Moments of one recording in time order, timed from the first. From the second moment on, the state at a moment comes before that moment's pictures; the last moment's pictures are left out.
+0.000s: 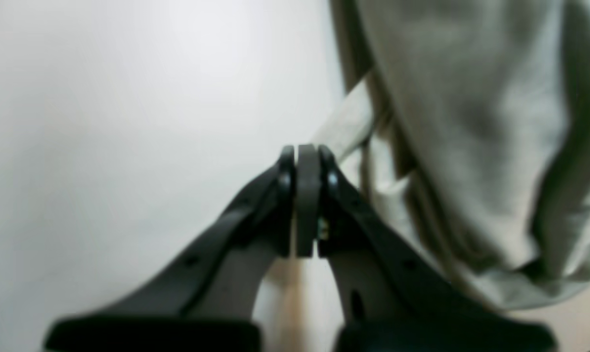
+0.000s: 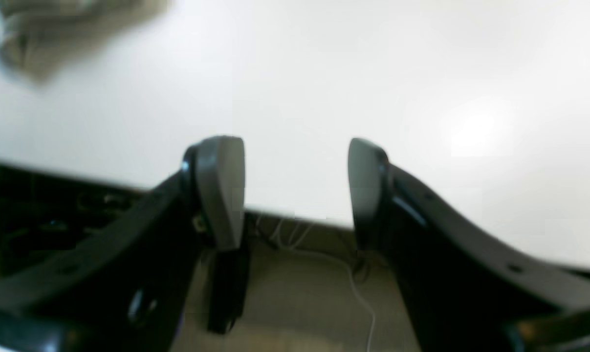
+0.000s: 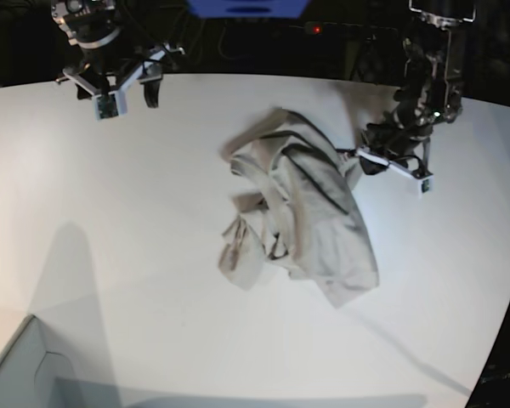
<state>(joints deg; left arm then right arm) 11.4 -13.7 -1.3 82.7 -38.8 0.2 30.4 -41.3 5.0 0.6 116.3 -0.3 6.2 -29.8</state>
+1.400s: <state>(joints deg) 18.0 -14.7 -5.9 84.0 -42.0 0.1 29.5 -11.2 3.4 -25.9 84.9 -0.2 12.1 -29.7</state>
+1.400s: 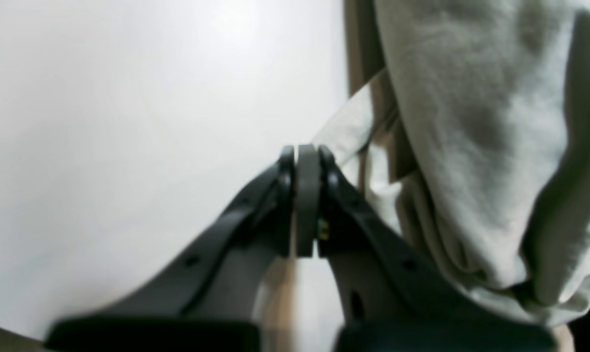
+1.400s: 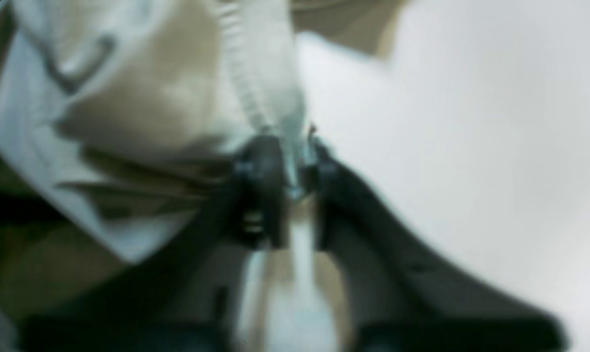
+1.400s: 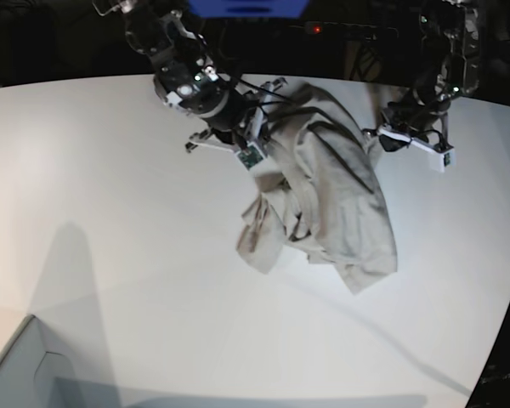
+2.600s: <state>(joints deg) 25.6 -3.0 -9.2 105.1 -42.4 0.3 35.9 -13.7 4.3 1.6 111.6 -0.3 16.0 -30.0</state>
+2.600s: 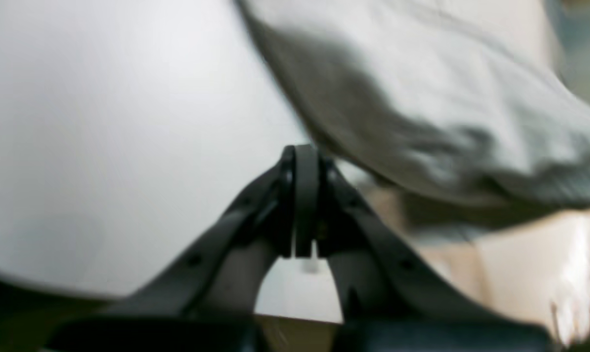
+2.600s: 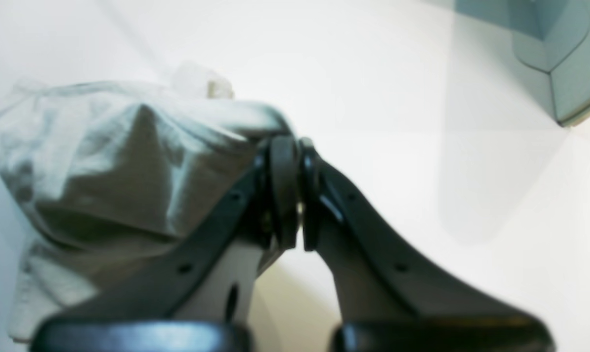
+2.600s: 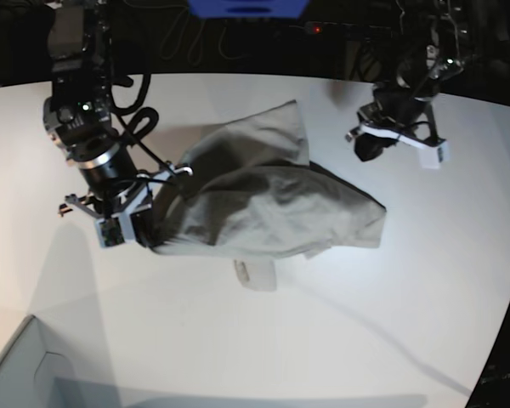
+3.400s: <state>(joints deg) 15.3 -5.3 -16.4 94.6 -54.7 0.5 35.1 -20.1 4.5 14.9 107.9 -0.3 16.1 -29.9</state>
